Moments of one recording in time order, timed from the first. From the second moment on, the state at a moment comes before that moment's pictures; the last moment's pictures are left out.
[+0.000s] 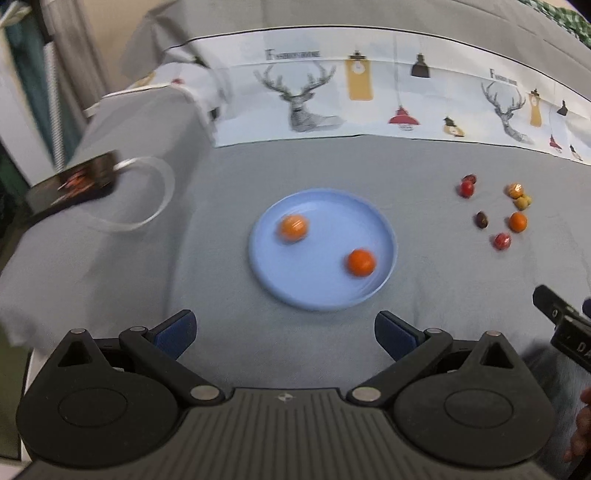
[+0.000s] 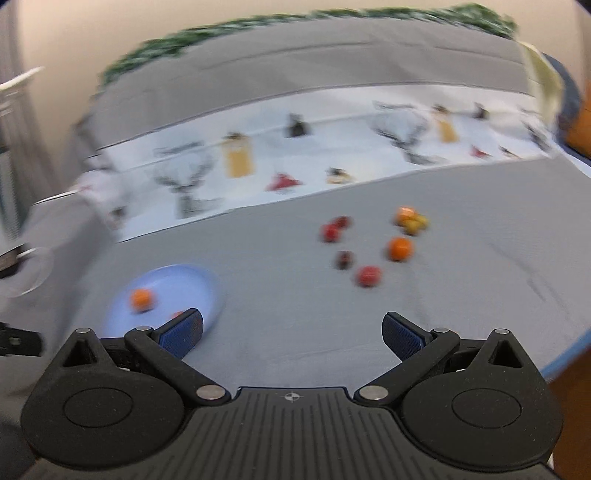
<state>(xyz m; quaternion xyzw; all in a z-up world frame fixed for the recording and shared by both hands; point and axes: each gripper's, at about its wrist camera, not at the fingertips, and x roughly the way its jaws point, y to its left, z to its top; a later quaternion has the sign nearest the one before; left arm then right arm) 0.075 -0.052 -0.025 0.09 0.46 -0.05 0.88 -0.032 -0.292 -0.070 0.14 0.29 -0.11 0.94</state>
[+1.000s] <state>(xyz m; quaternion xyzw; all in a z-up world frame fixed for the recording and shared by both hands) 0.332 -0.371 -0.197 0.16 0.49 -0.25 0.82 0.175 -0.476 -0.225 0.09 0.34 -0.24 0.90</state>
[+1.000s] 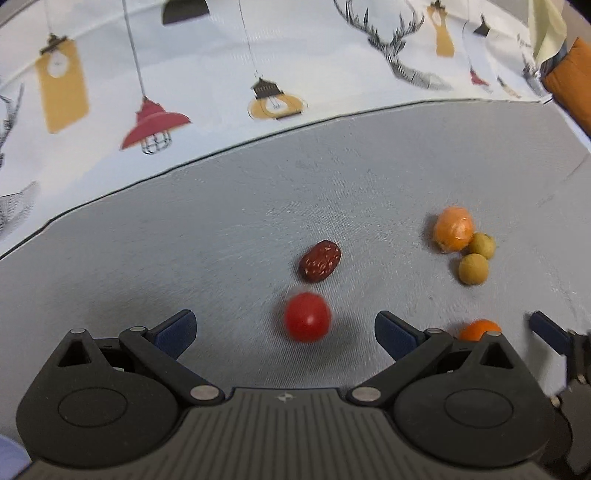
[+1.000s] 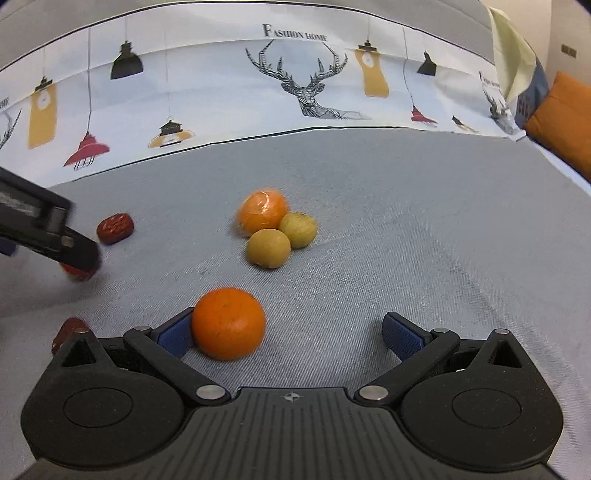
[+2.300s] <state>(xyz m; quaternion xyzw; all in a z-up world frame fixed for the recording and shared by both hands) 0.068 -0.062 -0.015 0.11 0.47 -0.15 0.86 -0.068 -0.316 -0.060 0.14 0.25 -0.09 0.95</state>
